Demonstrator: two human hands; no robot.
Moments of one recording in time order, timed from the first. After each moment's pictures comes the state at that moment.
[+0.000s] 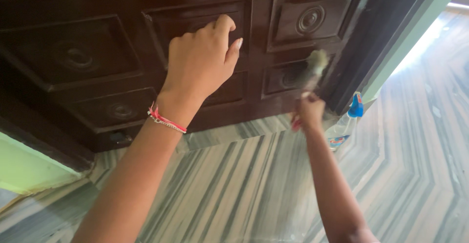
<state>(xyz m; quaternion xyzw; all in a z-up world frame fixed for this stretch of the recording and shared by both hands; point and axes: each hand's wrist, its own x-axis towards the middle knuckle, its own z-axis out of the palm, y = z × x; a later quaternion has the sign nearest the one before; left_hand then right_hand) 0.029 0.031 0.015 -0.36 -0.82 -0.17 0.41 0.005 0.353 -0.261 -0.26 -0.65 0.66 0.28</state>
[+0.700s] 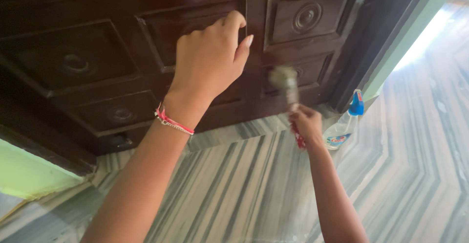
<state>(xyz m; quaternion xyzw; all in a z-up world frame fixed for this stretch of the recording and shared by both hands) 0.034 0.054 0.020 -0.37 -0.82 -0.17 0.40 0.041 0.340 -0.281 -0.21 -0.65 0.70 0.22</state>
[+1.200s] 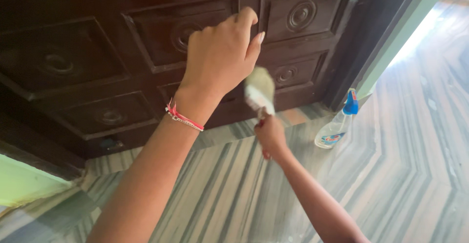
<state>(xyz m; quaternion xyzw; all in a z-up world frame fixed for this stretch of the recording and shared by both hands) 0.025 0.081 0.014 -0.39 -0.81 -0.19 0.39 0.021 0.264 -0.310 -0.18 -0.90 0.35 0.18</state>
